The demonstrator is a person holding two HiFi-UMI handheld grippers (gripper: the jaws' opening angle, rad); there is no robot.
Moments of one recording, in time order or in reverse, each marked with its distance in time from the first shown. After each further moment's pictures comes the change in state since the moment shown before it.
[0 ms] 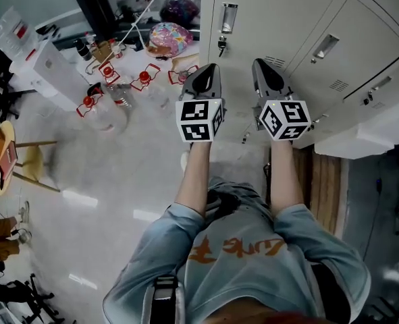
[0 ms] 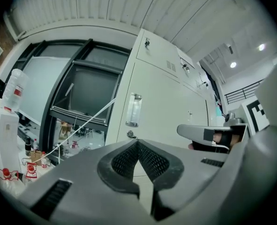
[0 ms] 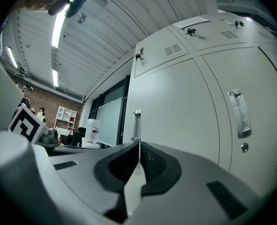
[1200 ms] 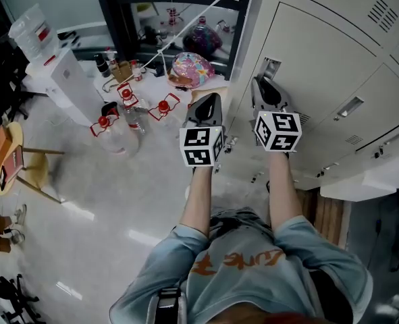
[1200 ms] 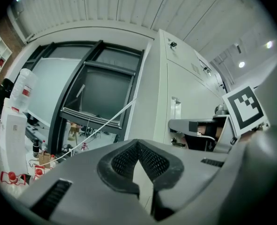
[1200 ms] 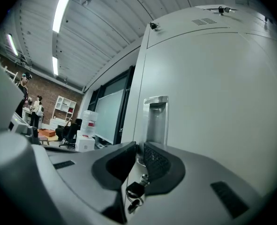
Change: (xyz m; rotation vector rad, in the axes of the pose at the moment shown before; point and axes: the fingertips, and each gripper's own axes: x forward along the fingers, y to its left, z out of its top) left arm 0.023 0.112 0.013 -0.035 -0.014 0.091; right arm 0.139 0.030 0.003 -0.088 0.071 -0.016
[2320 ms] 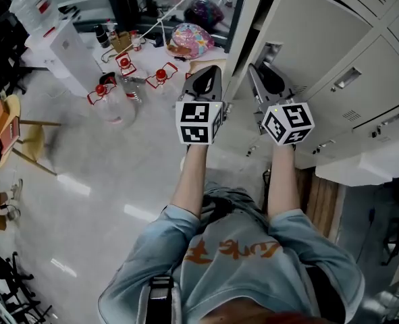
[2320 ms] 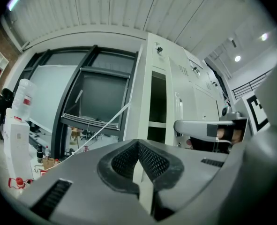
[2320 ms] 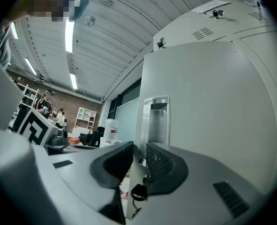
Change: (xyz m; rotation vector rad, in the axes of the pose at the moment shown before) left arm -0.045 -0.039 0.012 0.070 -0.006 0.011; right arm -0.081 0.037 0.010 0.039 -0.075 0.255
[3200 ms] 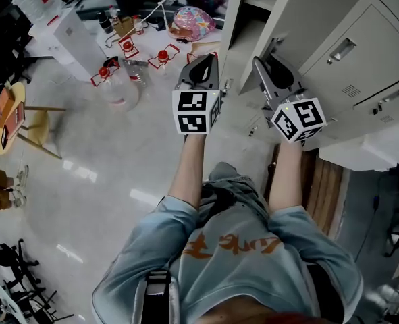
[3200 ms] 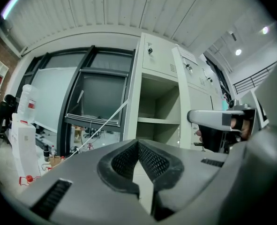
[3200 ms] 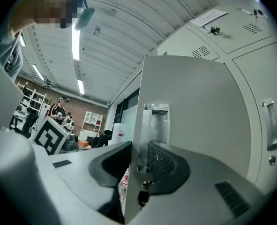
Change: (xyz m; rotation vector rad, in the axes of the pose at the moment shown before) left arm -0.050 -0.039 -0.009 0.028 0.054 0.033; right arm -0.082 0.023 0.017 0.002 -0.035 0.077
